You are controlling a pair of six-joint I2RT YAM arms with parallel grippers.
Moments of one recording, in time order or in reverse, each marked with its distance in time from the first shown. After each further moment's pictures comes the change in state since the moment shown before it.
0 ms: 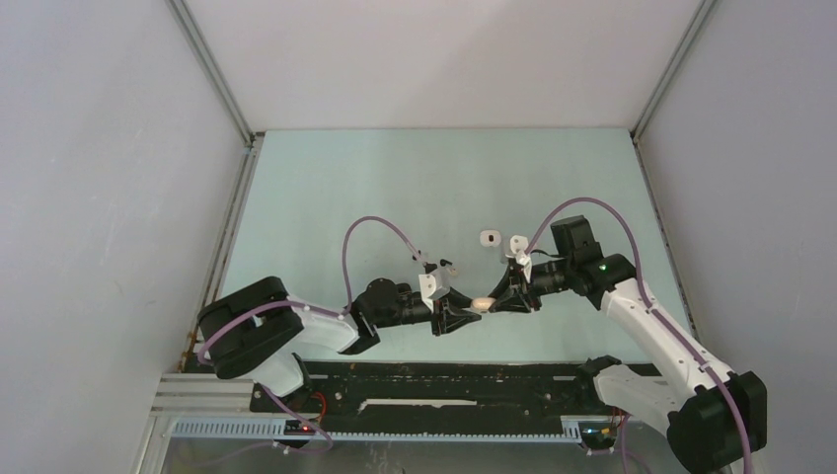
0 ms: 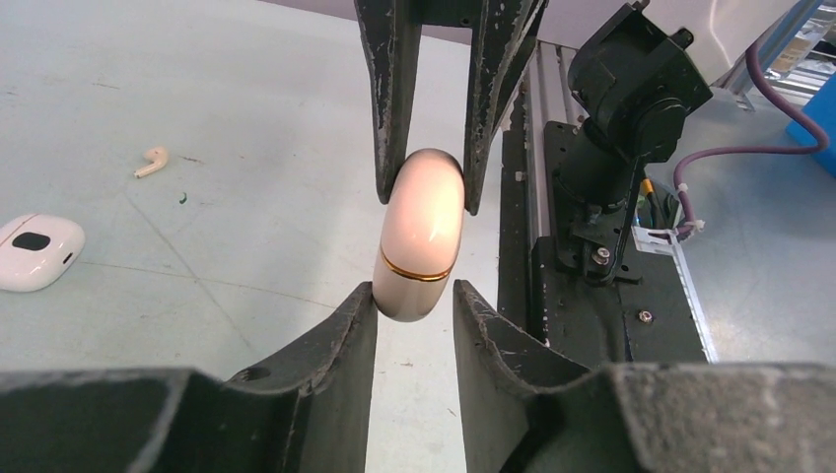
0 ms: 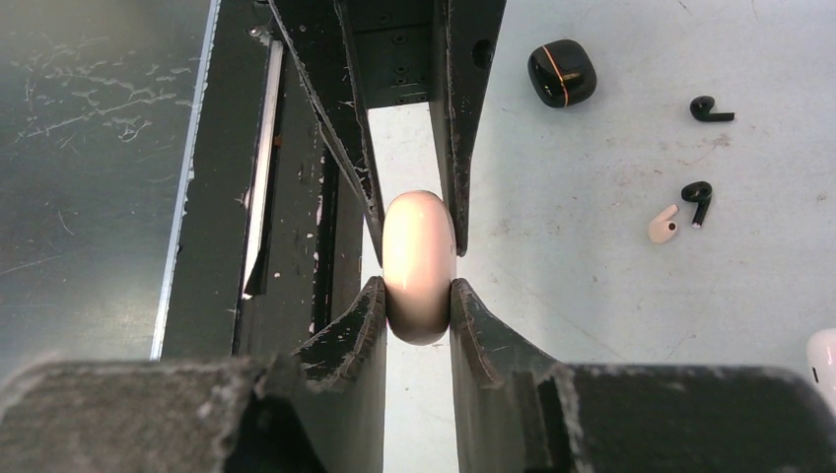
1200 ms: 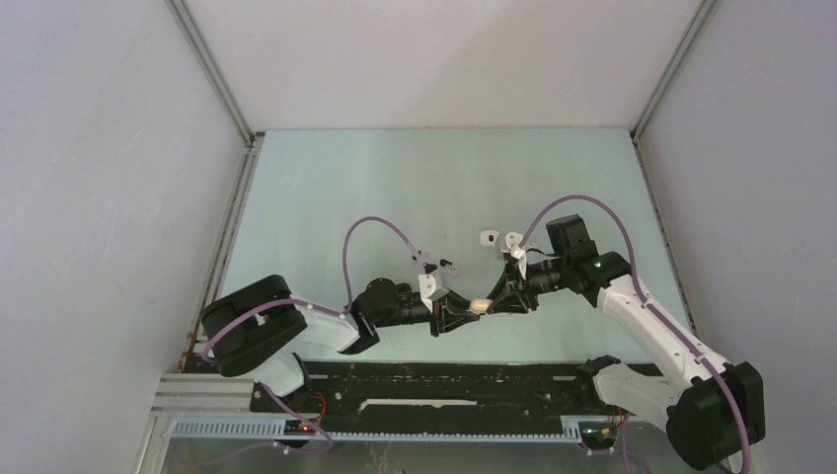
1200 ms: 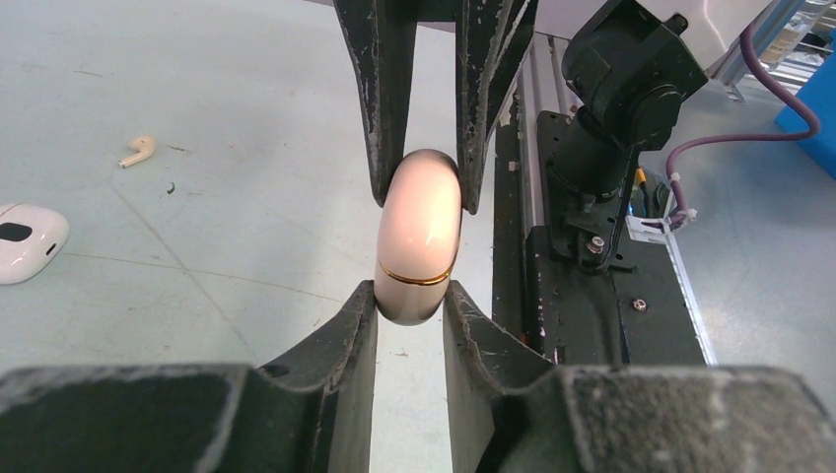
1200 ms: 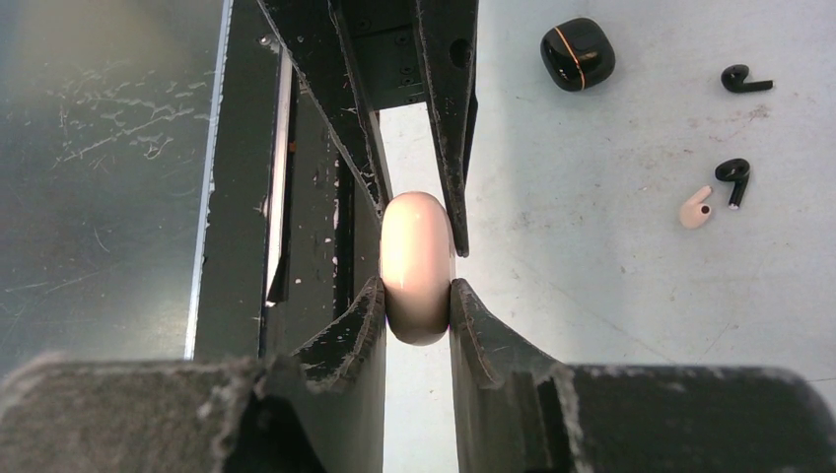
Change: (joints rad) left arm 0.008 0.019 -0.007 0.019 0.039 -0.009; right arm 0.011 0.036 0.000 0.022 0.011 0.095
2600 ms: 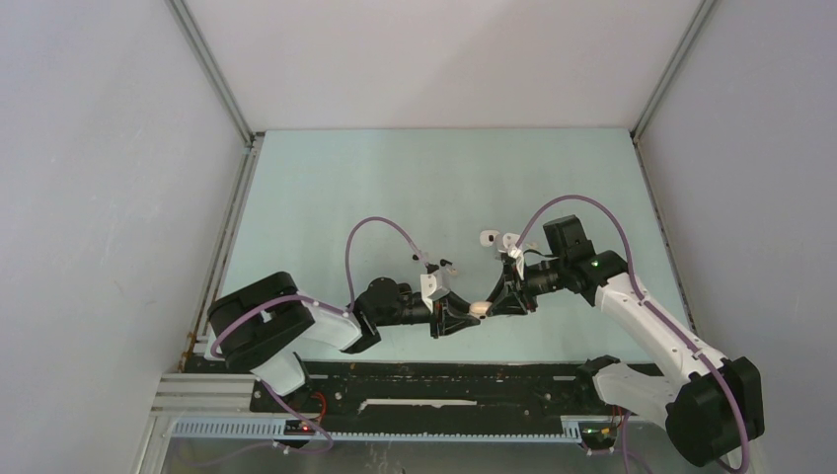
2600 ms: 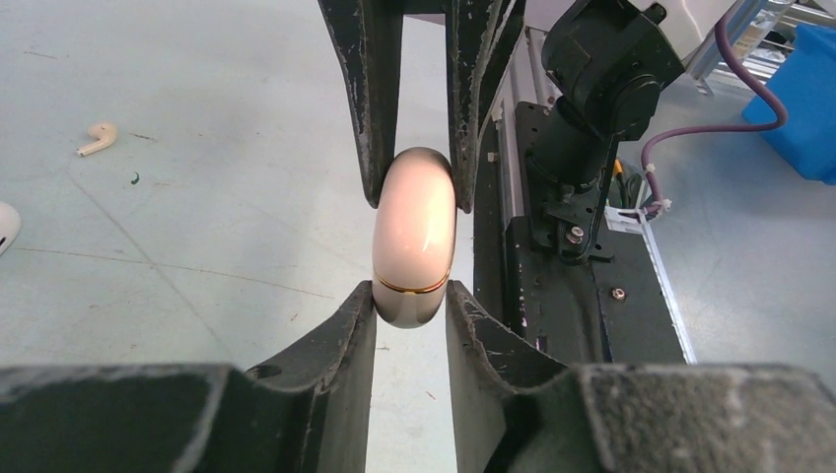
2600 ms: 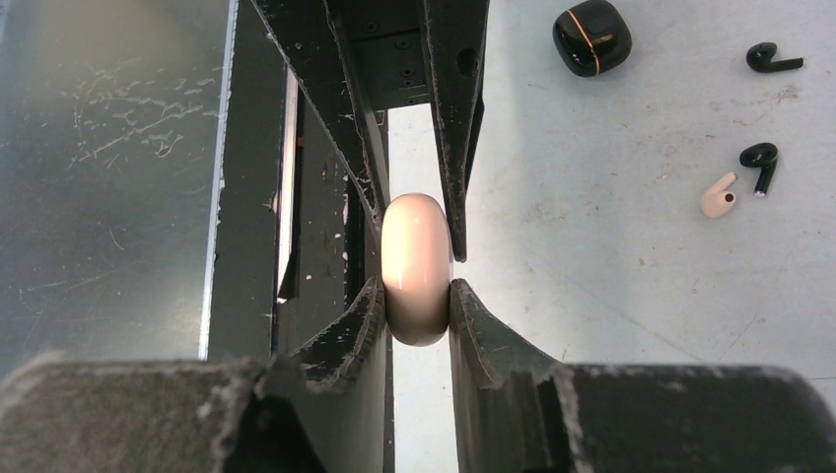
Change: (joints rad) left arm 0.010 0.040 0.003 0.028 0.057 -0.039; right arm 0.010 0.019 0.000 -0.011 0.009 0.019
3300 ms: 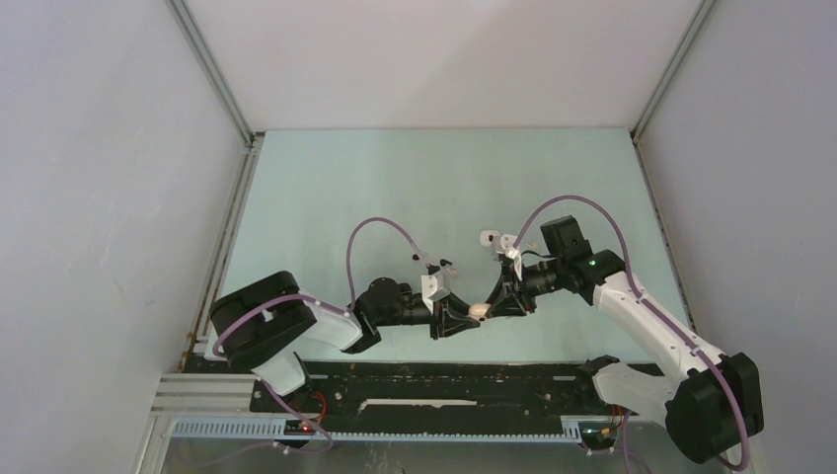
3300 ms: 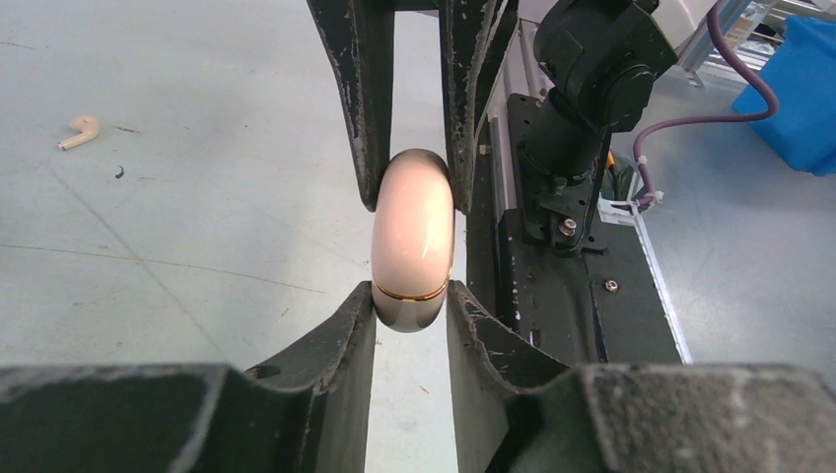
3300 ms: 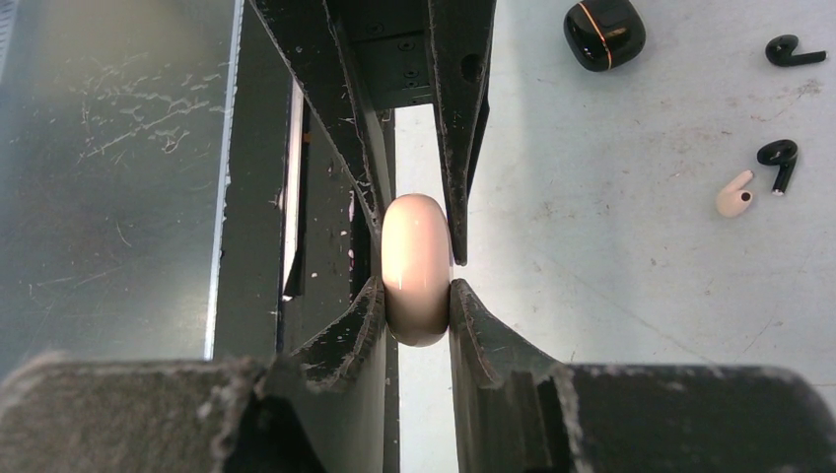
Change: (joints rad) left arm 0.001 0.010 0.000 0.000 0.019 -0.005; right arm 0.012 0.015 0.000 -0.004 0.001 0.000
